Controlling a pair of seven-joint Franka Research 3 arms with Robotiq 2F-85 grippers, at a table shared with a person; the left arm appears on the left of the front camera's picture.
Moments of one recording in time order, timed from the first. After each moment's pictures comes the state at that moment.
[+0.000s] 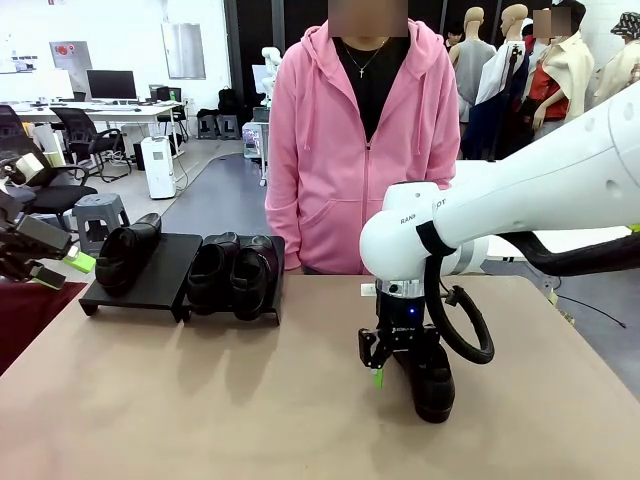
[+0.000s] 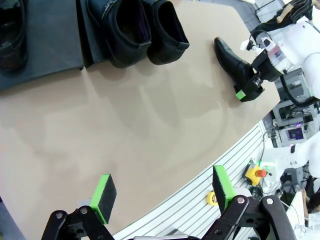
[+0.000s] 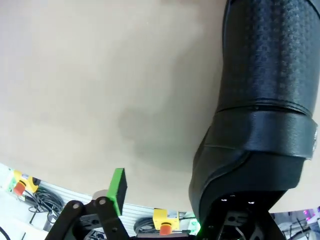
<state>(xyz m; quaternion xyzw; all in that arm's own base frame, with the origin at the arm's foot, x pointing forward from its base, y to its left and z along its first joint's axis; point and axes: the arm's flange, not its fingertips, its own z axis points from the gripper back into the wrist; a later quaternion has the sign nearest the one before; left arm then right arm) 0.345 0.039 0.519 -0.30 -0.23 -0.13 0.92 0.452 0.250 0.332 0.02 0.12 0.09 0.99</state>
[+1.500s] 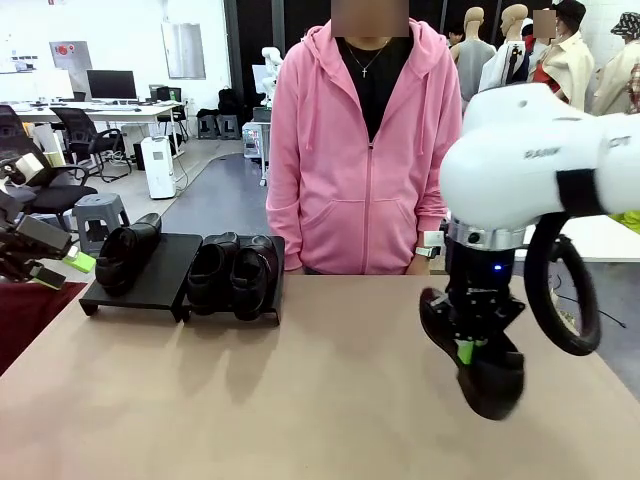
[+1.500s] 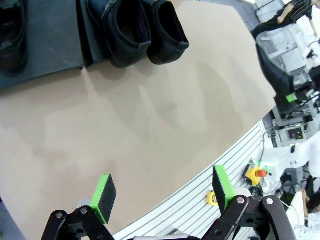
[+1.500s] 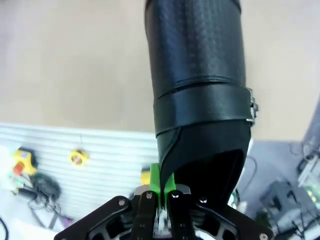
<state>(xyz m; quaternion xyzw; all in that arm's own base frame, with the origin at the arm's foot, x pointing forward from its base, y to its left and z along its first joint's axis) 0.345 0.039 0.519 -0.30 -0.23 -0.13 0.92 0.340 0.180 0.479 0.00 0.06 0.03 1.00</state>
